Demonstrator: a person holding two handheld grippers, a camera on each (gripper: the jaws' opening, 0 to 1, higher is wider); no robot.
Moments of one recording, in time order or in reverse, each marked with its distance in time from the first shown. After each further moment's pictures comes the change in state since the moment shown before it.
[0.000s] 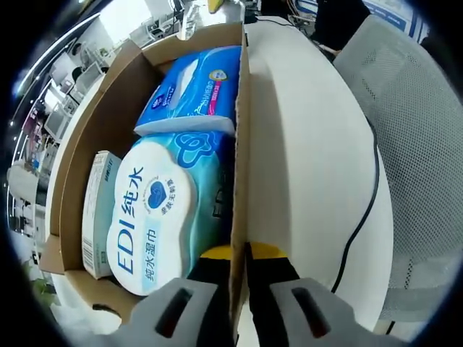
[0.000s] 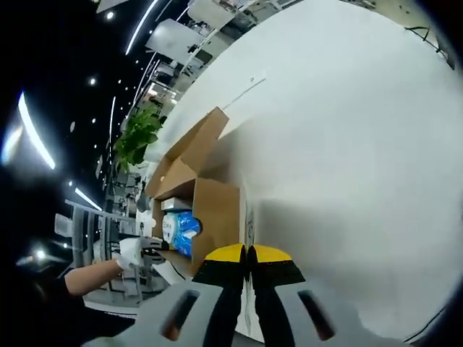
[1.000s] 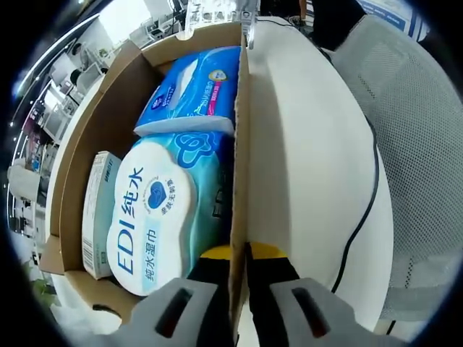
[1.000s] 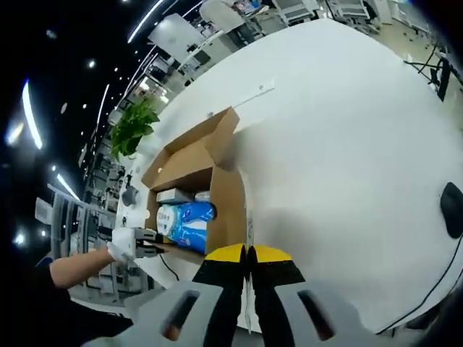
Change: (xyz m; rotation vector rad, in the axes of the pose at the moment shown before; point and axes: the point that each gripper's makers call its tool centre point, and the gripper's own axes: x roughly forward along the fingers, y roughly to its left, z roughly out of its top) left arm -0.001 -0.002 -0.003 0.003 -0.002 0.000; right arm -0.019 0.046 -0.025 -0.075 -0.073 -0.047
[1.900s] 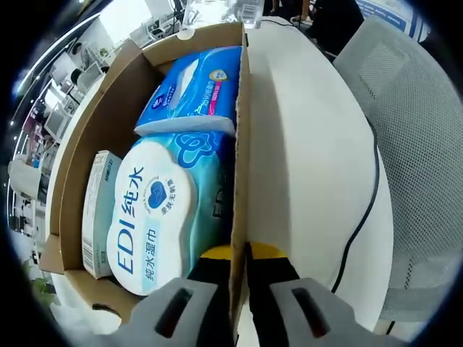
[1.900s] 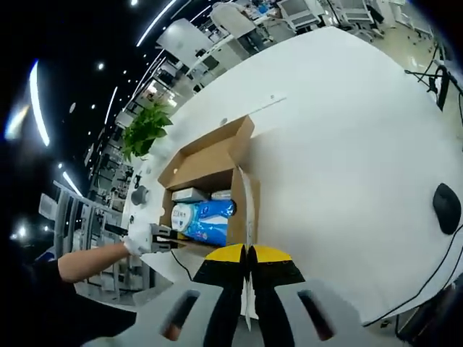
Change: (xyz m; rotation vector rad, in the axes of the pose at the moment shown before) left arm 0.001 0.001 0.001 -0.005 0.001 0.000; right arm -0.032 0.016 -0.003 -0.007 -0.042 -0.074
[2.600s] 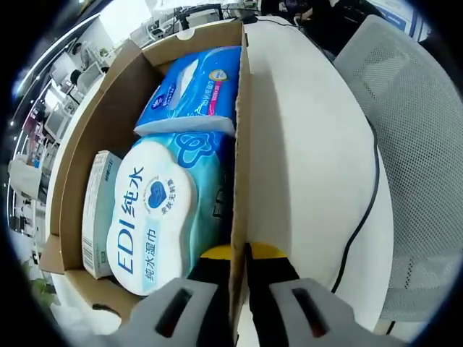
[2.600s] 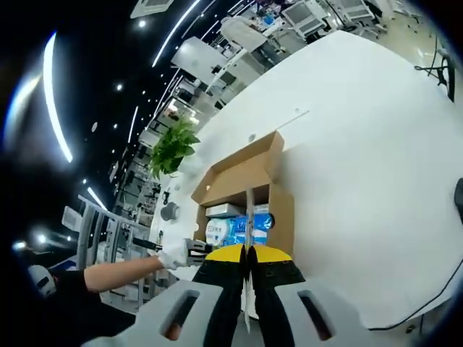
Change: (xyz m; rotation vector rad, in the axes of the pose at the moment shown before) left arm 0.000 0.002 0.001 0.001 0.000 0.002; right arm -0.015 0.038 0.018 0.008 -0.060 0.196
